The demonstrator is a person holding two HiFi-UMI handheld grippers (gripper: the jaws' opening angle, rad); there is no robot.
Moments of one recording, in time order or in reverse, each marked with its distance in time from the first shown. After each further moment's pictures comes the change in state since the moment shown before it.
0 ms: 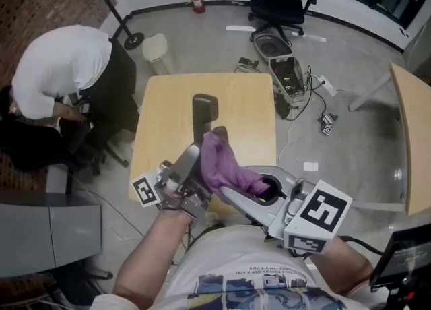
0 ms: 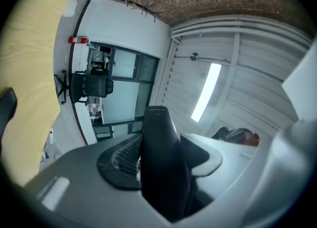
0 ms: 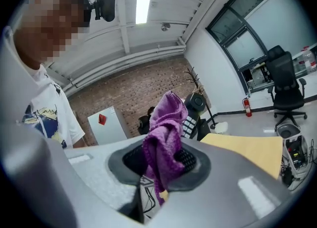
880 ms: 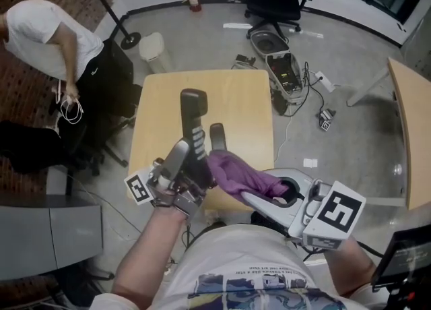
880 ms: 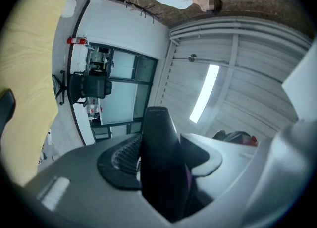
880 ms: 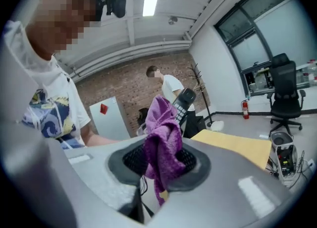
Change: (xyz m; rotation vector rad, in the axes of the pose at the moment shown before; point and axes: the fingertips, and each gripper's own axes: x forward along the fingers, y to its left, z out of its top) left arm 0.000 0.000 0.001 0.009 -0.013 -0.017; right arm -0.046 -0.013 -0.025 -0.080 0.063 -0.010
